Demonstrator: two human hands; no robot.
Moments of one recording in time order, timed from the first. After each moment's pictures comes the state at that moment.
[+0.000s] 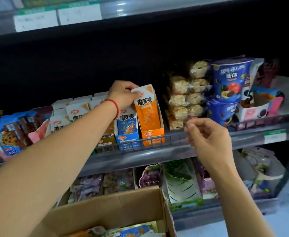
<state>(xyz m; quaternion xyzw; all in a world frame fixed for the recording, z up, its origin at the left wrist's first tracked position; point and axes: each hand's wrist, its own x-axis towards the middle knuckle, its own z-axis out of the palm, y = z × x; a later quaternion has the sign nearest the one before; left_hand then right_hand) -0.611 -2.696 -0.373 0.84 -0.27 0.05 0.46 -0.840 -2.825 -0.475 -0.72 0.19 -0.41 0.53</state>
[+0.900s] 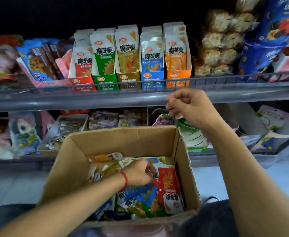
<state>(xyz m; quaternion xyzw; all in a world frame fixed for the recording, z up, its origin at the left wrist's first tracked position) -0.804 -2.539 -0.637 0.87 -0.26 -0.36 0.22 -0.836 -2.744 -0.500 -0.80 0.10 -0.15 0.58</state>
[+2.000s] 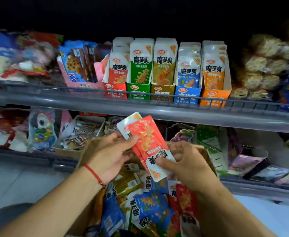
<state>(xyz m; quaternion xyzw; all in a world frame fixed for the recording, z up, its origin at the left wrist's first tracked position) -0.762 -2.457 -0.540 0.55 0.08 -0.20 0.81 -0.843 -2.648 -0.552 -0.82 0.17 0.03 0.55</state>
